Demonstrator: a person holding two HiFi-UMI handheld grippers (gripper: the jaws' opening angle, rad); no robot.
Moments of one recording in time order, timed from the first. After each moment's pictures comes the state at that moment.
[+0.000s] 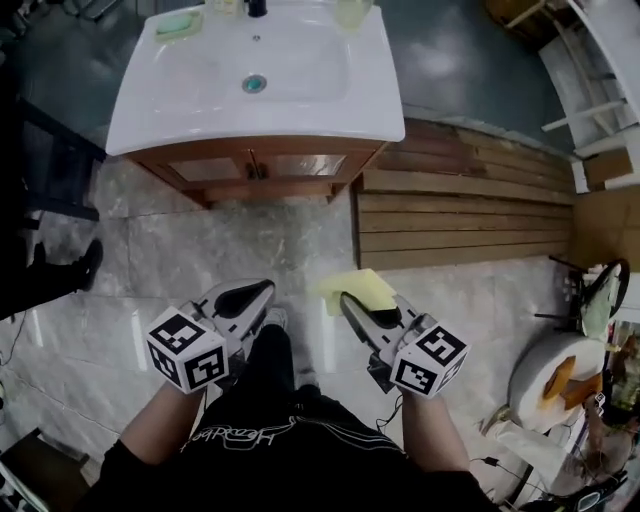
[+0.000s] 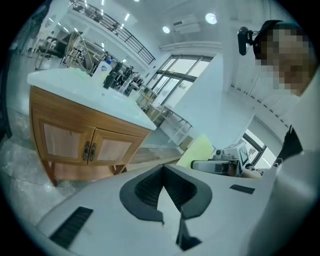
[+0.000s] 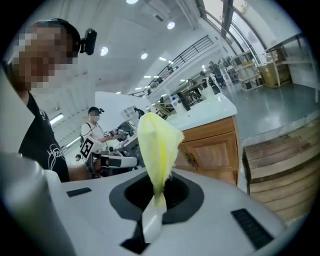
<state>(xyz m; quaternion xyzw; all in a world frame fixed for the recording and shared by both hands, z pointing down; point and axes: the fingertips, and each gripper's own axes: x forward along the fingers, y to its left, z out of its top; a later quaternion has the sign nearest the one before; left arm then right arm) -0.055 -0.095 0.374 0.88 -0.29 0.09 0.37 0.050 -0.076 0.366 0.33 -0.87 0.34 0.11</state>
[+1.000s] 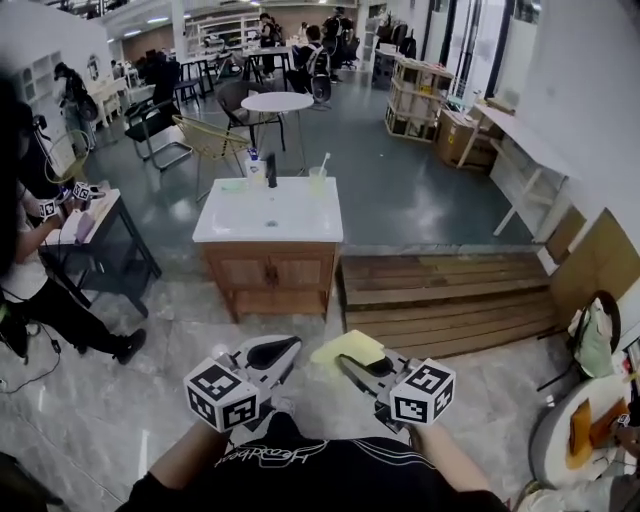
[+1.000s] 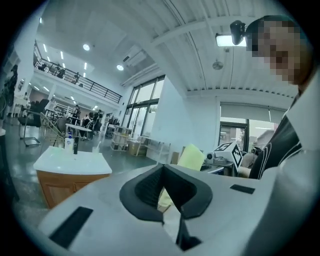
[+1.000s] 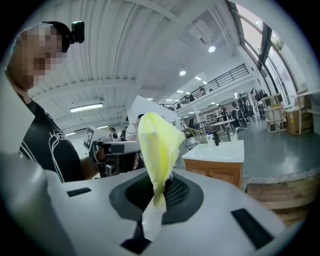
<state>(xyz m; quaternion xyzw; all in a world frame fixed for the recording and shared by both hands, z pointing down) 0.045 0.208 0.098 0.94 -0.31 0.01 0.11 0.117 0.222 0.136 0.26 -0.95 0.15 0.08</state>
